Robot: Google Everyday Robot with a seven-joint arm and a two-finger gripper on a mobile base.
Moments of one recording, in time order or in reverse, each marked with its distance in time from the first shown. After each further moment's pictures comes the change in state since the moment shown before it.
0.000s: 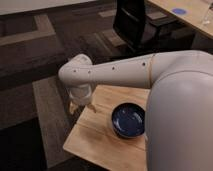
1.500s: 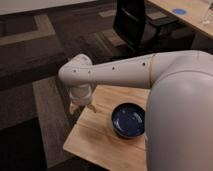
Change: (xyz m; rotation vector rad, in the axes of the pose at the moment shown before) arm 0.000 0.000 0.000 0.000 0.000 0.000
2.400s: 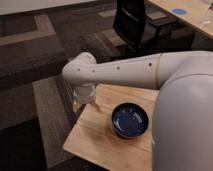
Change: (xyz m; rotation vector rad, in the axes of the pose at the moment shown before) arm -0.006 -0.035 -0.018 -0.003 -0.041 -0.009
